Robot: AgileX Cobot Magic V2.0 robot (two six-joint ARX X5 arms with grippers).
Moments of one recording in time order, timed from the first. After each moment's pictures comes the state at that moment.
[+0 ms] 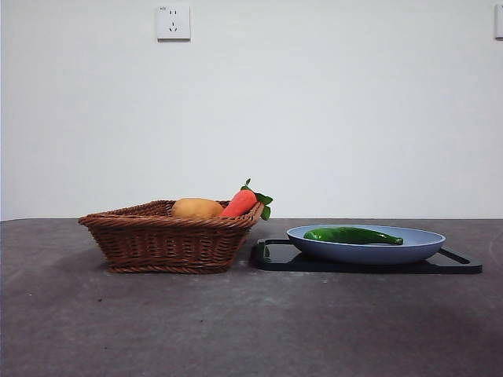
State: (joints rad) left arm 0.01 0.01 0.02 -0.13 -0.05 -0.07; right arm 0.02 0.11 0.18 -0.12 -0.28 0.02
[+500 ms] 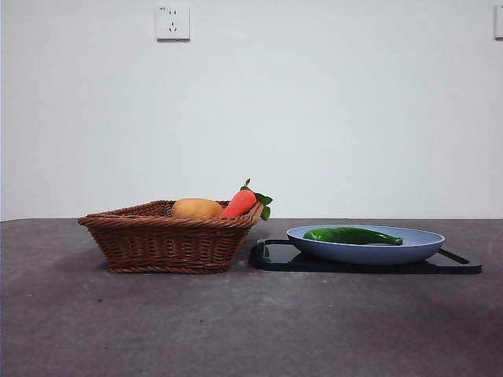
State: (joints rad) left arm 0.01 0.01 0.02 -0.13 -0.05 -0.07; right arm 0.02 0.00 0.04 -0.21 -0.28 0.04
